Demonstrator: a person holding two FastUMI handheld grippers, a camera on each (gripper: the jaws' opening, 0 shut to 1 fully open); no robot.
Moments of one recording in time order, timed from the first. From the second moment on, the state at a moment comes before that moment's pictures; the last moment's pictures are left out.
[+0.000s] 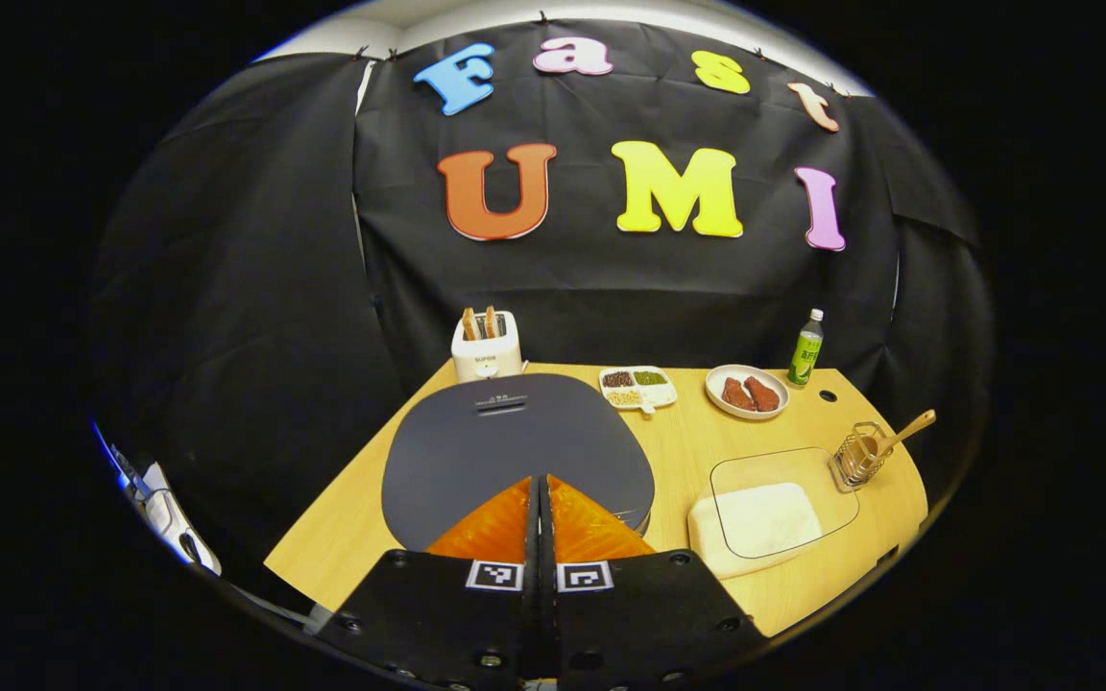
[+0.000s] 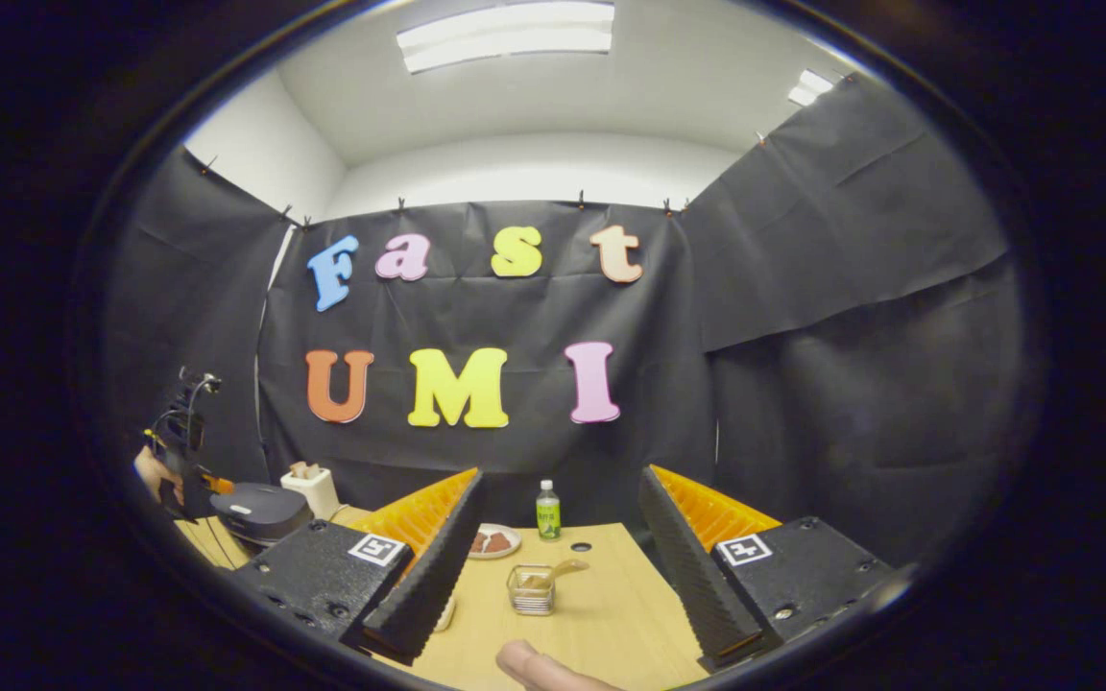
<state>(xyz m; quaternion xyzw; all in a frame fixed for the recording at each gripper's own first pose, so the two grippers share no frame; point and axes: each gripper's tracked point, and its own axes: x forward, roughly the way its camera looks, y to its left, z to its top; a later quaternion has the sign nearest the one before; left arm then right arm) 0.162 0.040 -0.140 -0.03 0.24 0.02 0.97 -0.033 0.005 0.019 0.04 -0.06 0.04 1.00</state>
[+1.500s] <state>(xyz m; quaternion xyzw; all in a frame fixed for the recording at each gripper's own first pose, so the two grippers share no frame) 0.112 0.057 -0.097 -0.03 0.20 0.08 0.98 -0.031 -0.001 -0.010 0.00 -0.05 0.04 1.00</state>
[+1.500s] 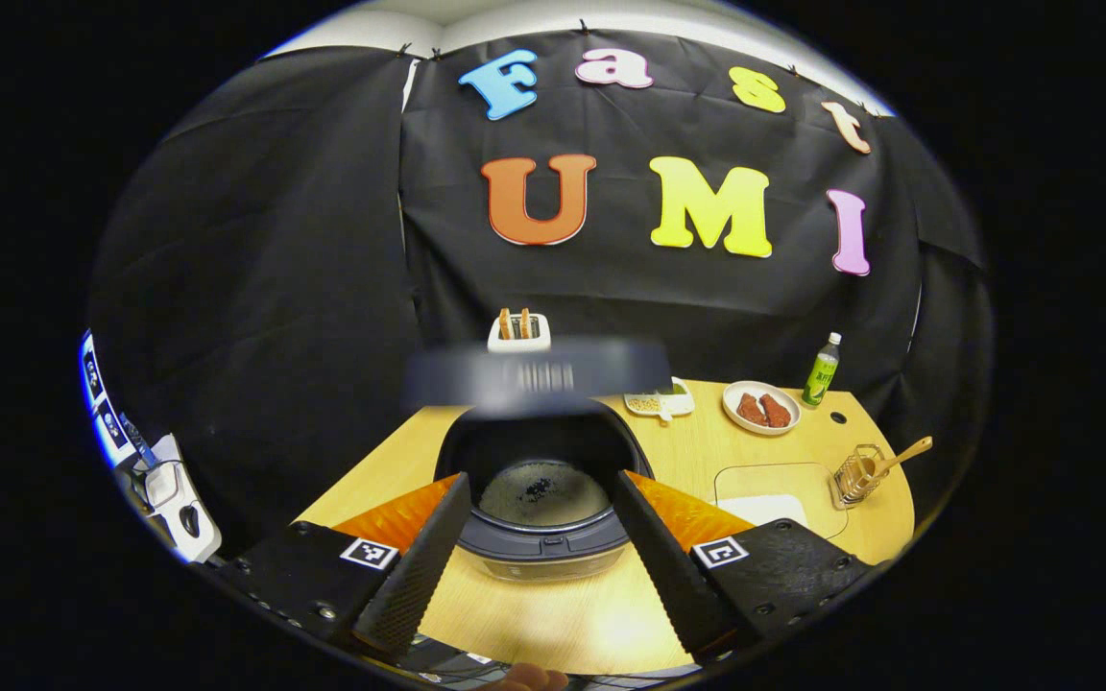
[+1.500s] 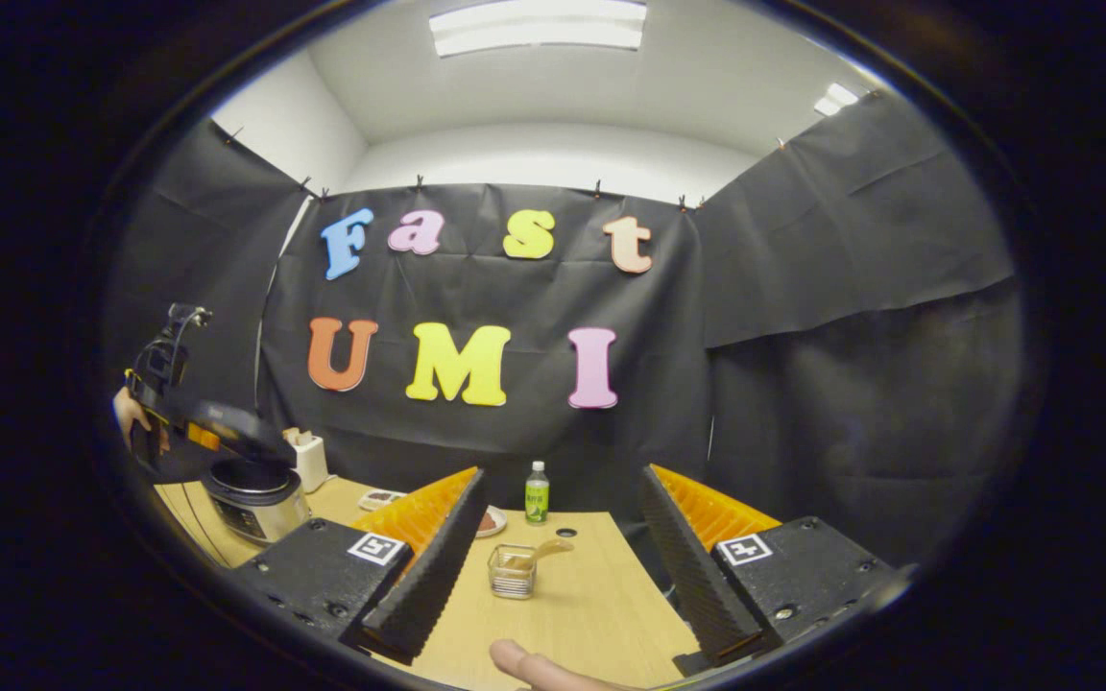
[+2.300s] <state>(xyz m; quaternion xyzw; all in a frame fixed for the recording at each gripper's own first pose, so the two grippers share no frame) -0.011 0.022 -0.032 0.00 0.04 0.04 1.00 0.062 0.018 -0.123 0.01 0.04 0.03 1.00</state>
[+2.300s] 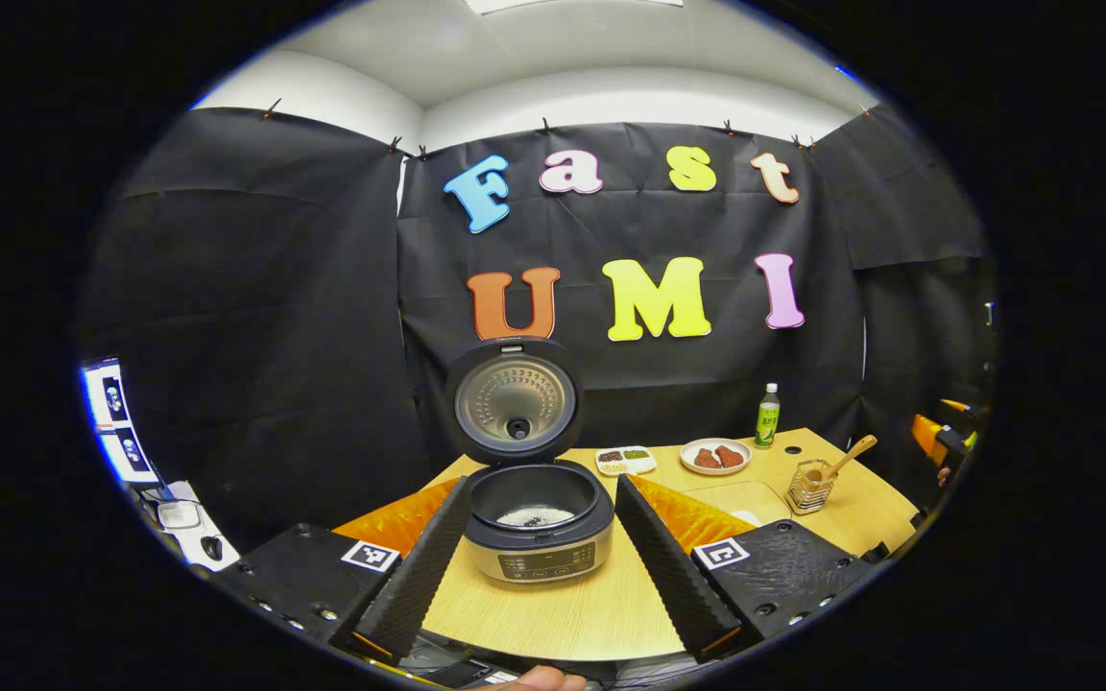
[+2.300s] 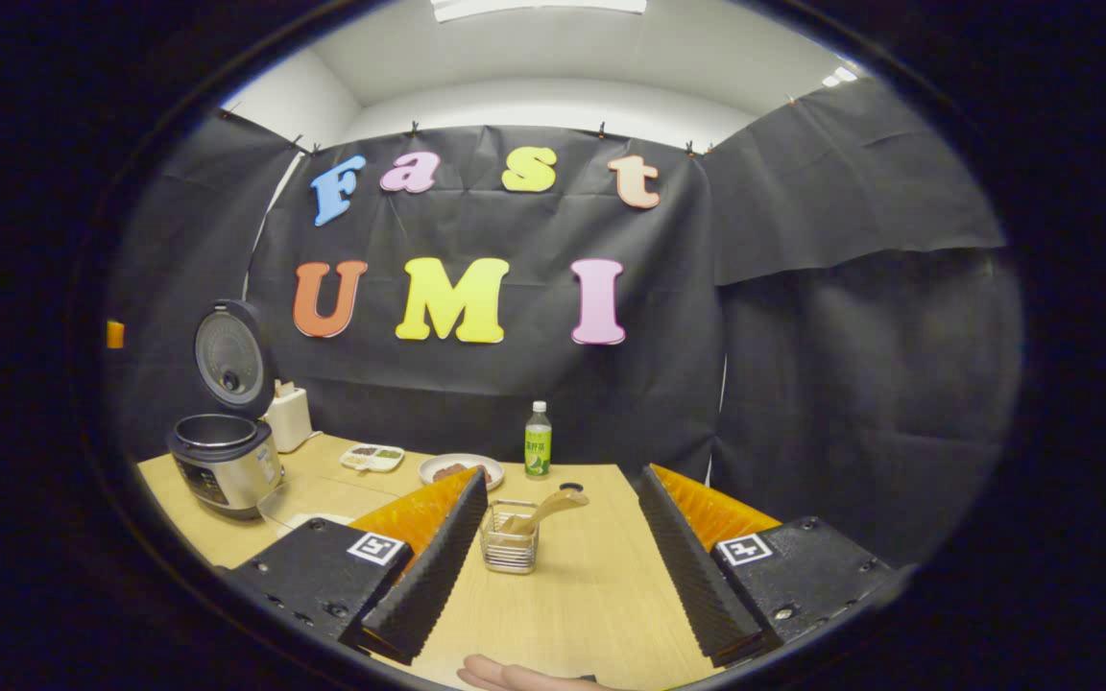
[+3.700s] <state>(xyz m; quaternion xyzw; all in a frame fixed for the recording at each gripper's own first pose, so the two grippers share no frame) -0.102 -0.025 -0.057 -0.02 -0.01 -0.02 1.00 0.254 0.076 -0.214 0.11 0.12 0.08 0.98</state>
